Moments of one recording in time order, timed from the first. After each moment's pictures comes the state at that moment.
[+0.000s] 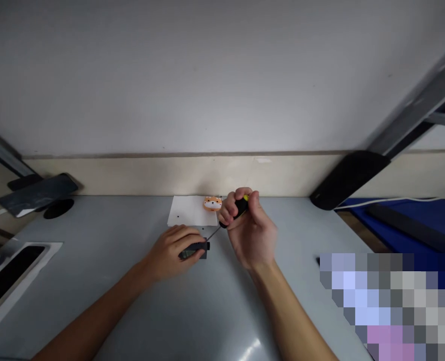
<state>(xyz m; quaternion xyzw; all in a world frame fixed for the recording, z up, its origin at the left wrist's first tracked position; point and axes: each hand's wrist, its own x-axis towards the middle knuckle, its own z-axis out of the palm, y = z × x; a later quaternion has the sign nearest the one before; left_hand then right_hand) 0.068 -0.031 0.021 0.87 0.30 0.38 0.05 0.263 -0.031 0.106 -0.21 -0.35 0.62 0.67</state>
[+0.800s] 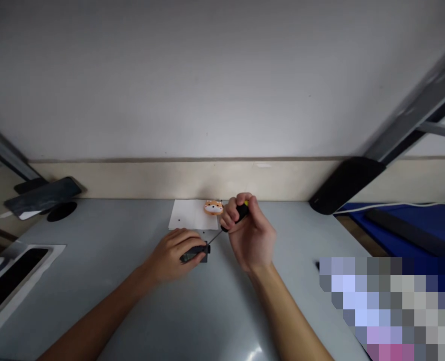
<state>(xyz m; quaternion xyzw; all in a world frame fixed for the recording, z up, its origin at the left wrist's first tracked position) 0.068 -0.030 0.022 0.87 0.30 0.38 0.05 0.265 -0.030 0.105 -0.20 -0.35 0.62 0.68</state>
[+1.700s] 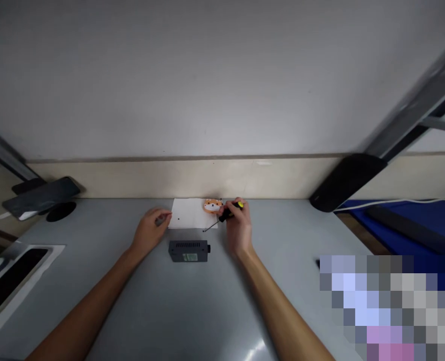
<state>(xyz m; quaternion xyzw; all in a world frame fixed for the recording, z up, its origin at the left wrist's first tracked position) 0.008 0.028 -0.003 0.71 0.56 0.41 0.13 0.263 0.021 0.031 -0.29 -0.28 0.54 0.73</state>
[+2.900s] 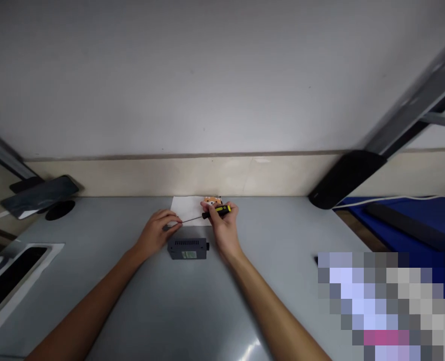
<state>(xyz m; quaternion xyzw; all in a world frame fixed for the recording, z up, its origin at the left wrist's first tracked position) 0.013 0.025 -0.012 0.82 0.43 0.35 0.09 0.233 0.014 0.013 -0.35 -0.30 0.54 0.70</state>
